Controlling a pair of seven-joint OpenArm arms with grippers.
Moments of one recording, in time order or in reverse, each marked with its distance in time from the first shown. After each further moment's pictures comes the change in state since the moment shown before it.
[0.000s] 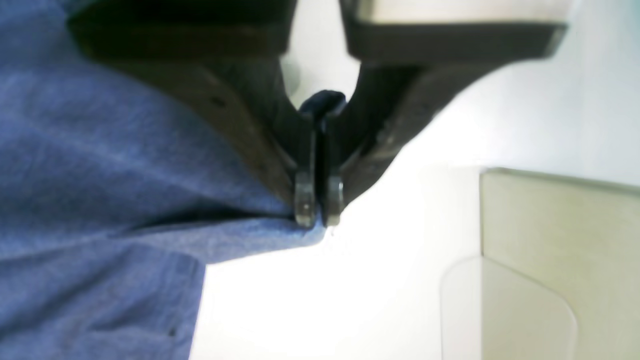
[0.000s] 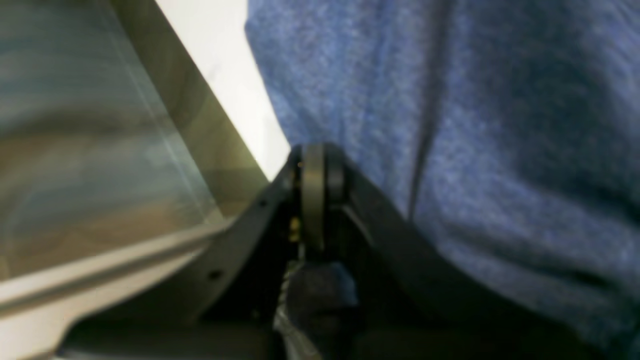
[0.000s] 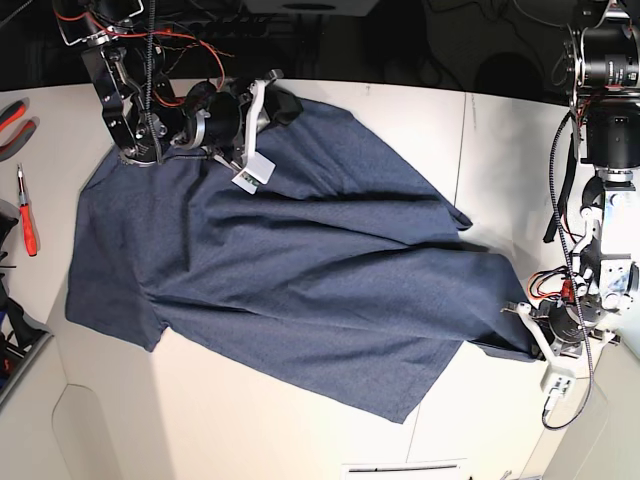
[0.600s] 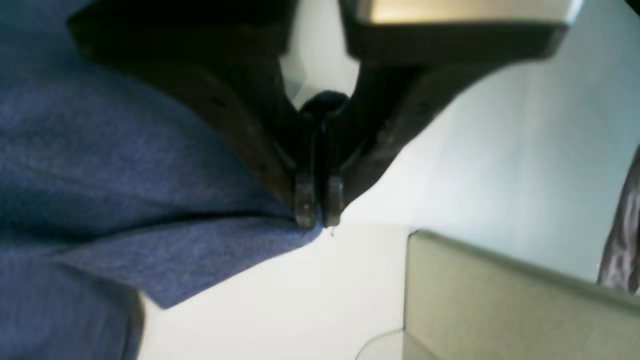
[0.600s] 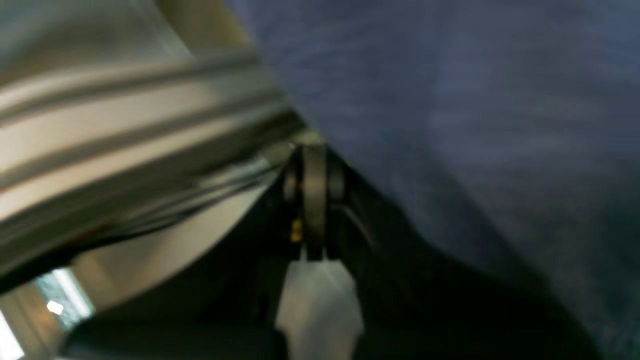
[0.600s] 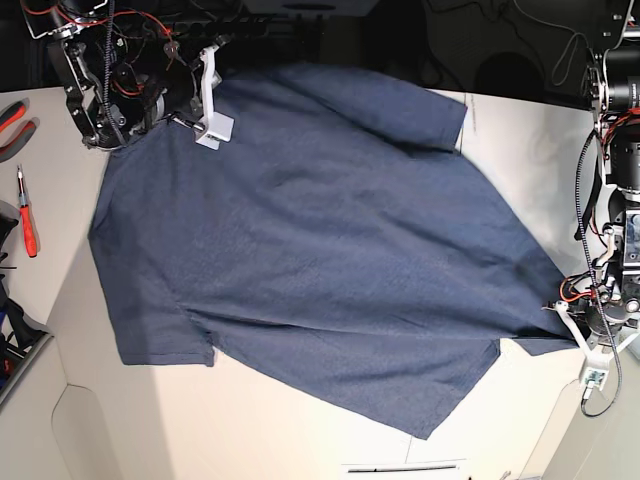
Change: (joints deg) left arm -3.5 -4.8 0.0 -9.8 3.7 4.7 -0.4; right arm -0.6 6.1 0.1 1.4 12.5 1.1 -17.6
